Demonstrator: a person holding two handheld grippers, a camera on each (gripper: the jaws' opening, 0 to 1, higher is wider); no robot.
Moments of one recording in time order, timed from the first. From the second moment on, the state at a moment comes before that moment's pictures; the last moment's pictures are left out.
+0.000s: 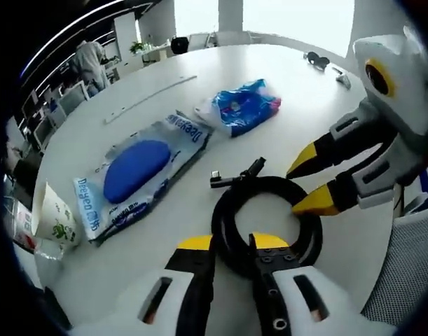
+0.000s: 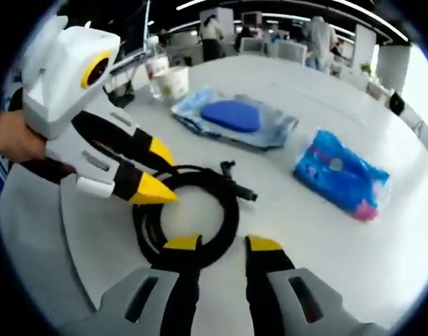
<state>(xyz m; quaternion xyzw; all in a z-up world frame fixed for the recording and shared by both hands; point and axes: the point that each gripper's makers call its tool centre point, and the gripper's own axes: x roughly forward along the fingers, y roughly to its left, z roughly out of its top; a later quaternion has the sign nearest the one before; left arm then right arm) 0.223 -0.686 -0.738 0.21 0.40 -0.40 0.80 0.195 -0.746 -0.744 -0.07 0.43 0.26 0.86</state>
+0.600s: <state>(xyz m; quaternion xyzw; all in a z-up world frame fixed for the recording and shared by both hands) 0.220 -0.682 -0.734 0.20 0.40 -0.40 0.80 0.201 -0.748 -0.740 -0.11 0.43 0.25 0.86</state>
